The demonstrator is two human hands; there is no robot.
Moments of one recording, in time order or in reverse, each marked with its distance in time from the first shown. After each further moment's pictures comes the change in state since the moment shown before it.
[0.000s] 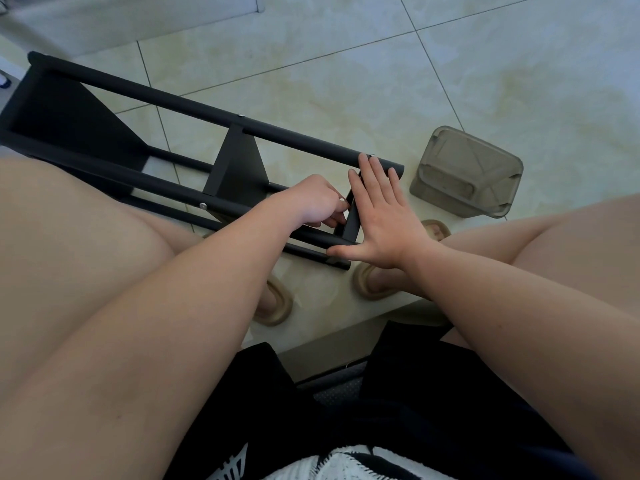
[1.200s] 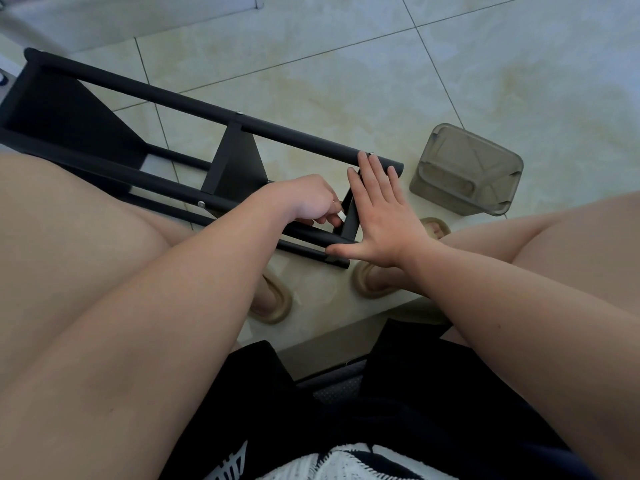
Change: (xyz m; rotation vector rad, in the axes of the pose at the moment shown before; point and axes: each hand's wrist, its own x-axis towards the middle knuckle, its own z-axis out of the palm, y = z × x) left_hand 0.002 -0.001 -0.012 0.203 -0.111 0.001; right_hand 0.001 0.001 0.004 0.003 0.018 -0.009
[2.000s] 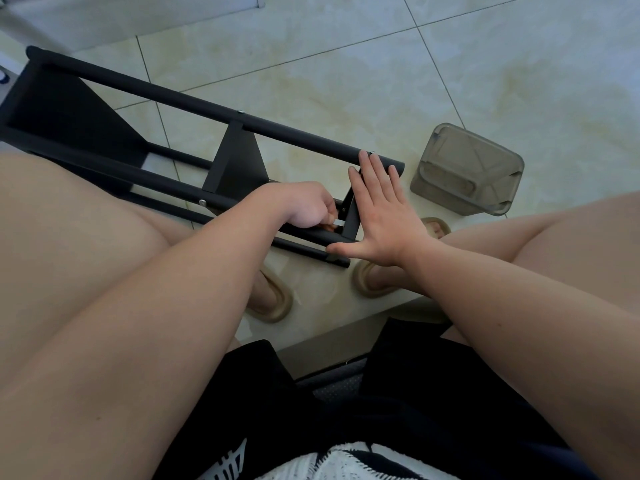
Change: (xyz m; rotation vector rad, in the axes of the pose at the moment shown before) left_hand -0.010 -0.005 -0.005 0.375 -0.052 0.077; right_hand 0.000 0.000 0.000 -0.002 -0.005 0.002
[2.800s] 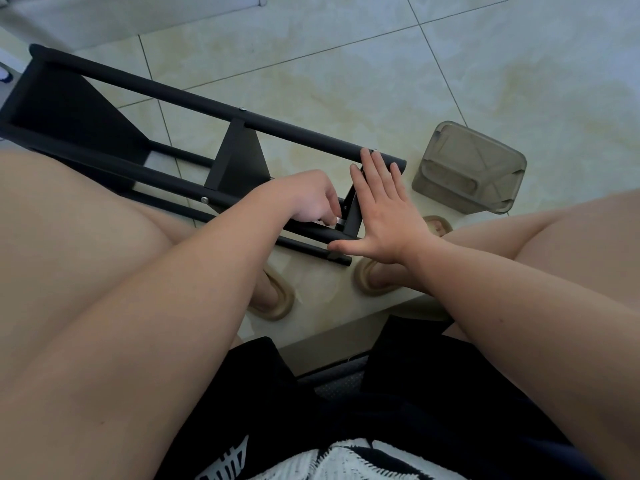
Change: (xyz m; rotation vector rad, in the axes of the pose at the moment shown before) left_hand -0.005 0.006 -0.004 -0.011 0.095 -0.018; right_hand 0.000 0.000 -0.001 0.015 -0.003 0.000
